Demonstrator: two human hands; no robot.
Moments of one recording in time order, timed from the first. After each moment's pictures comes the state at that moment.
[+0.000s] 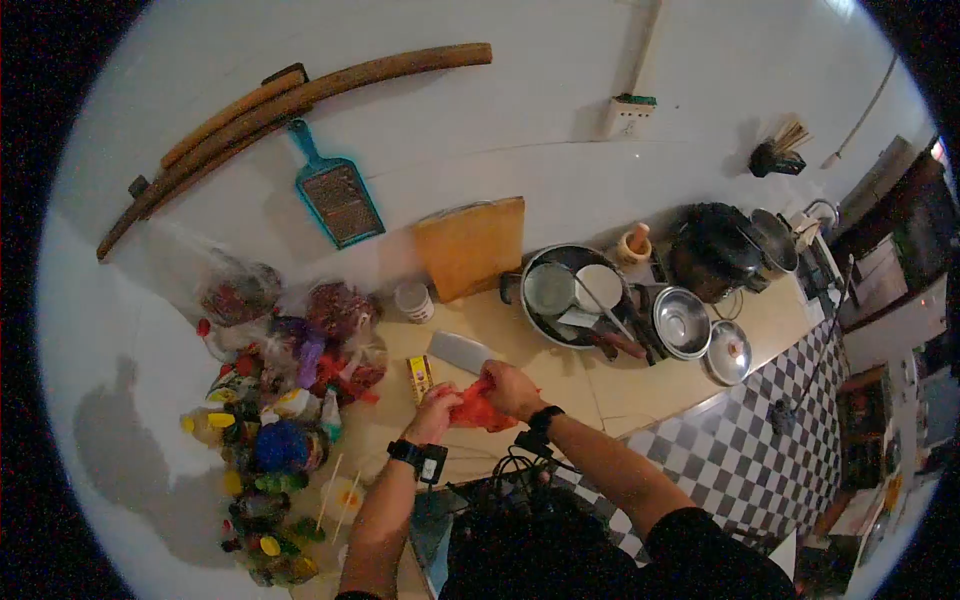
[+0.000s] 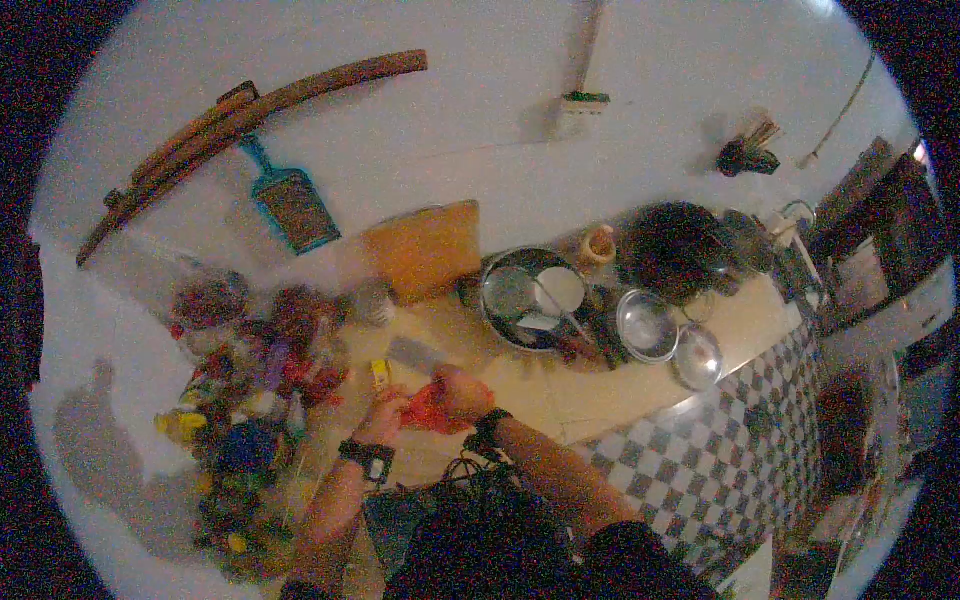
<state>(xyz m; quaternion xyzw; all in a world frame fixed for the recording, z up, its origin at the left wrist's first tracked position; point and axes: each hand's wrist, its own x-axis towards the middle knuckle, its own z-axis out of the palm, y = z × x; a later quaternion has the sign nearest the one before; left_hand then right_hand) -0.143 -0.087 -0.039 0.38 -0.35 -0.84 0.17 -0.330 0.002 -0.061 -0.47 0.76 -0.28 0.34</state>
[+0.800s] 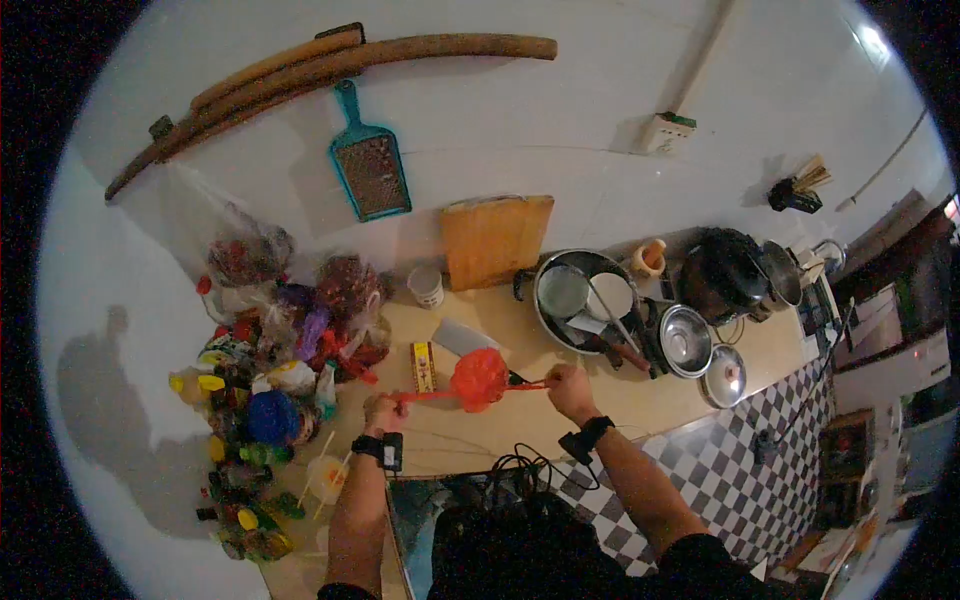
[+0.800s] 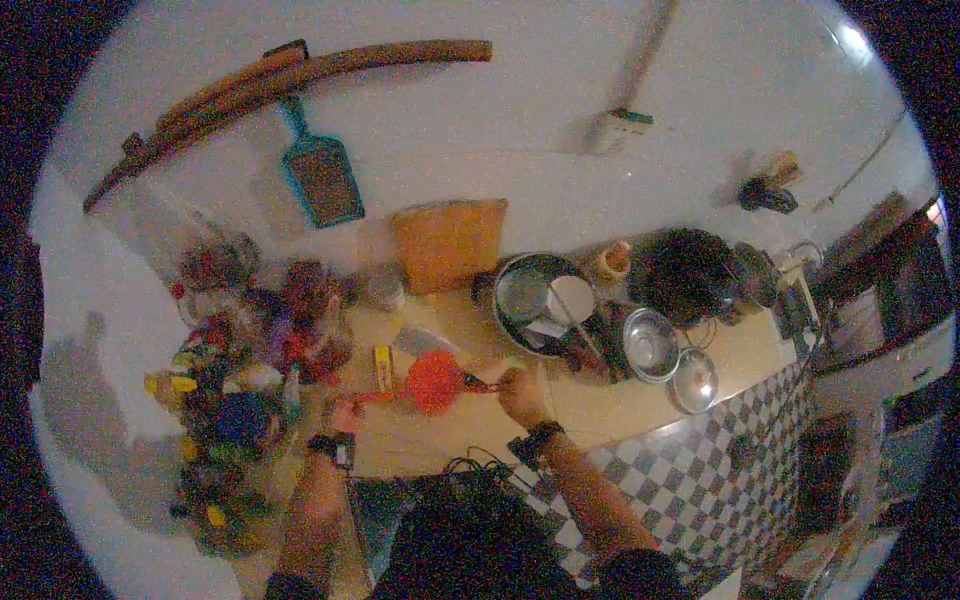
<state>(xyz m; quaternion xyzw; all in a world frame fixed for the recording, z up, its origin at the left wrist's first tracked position) -0.027 -0.142 -0.160 0.52 -0.43 -0.69 0.25 -0.394 0.076 -0.069 -0.46 0.81 -0.29 0.21</state>
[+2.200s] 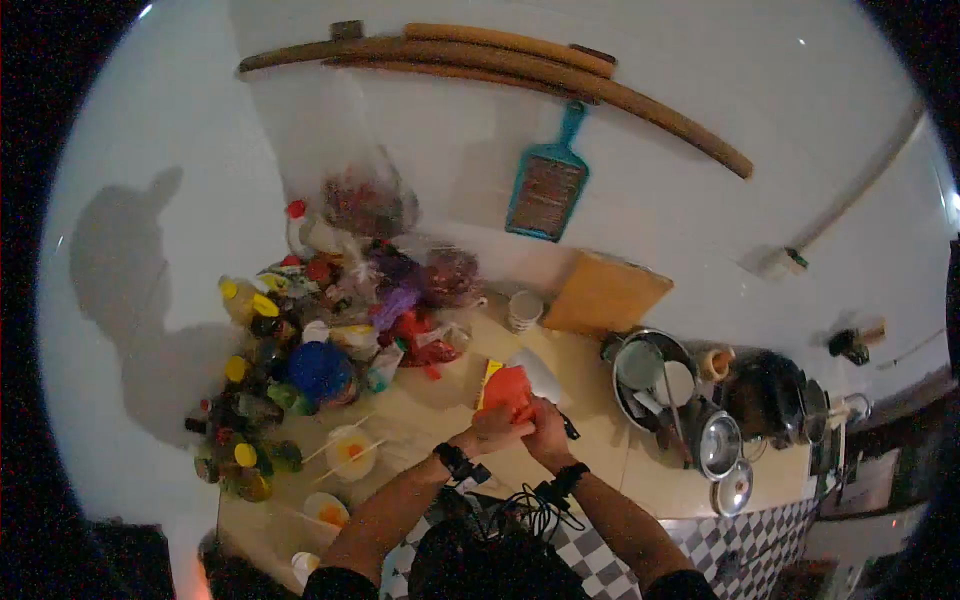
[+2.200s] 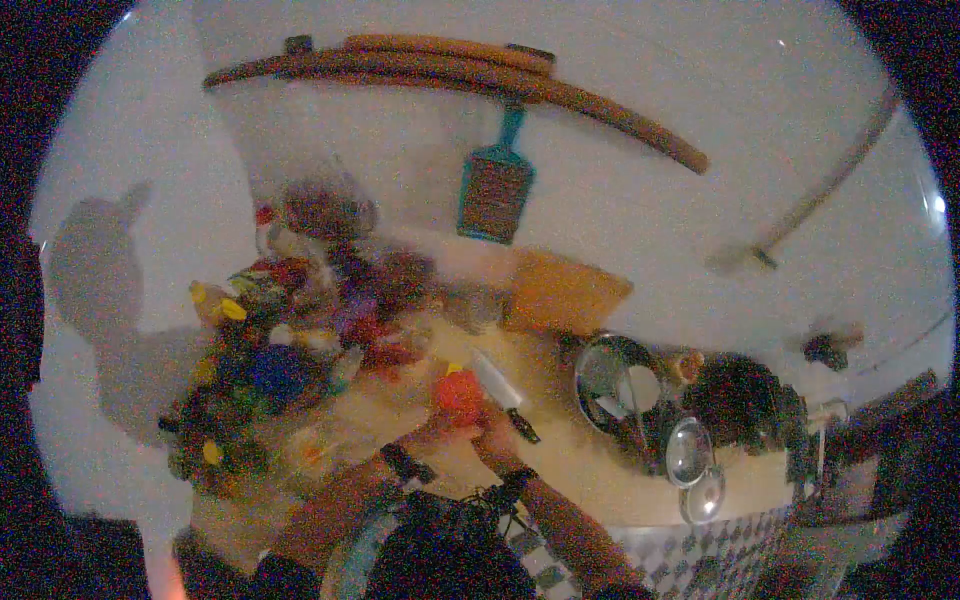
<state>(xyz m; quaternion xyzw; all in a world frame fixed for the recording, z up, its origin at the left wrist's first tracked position) -0.103 -0.104 -0.103 0.31 -0.67 -0.66 0.16 -0.253 -0.032 -0.051 -0.66 0.61 -0.37 0.25</state>
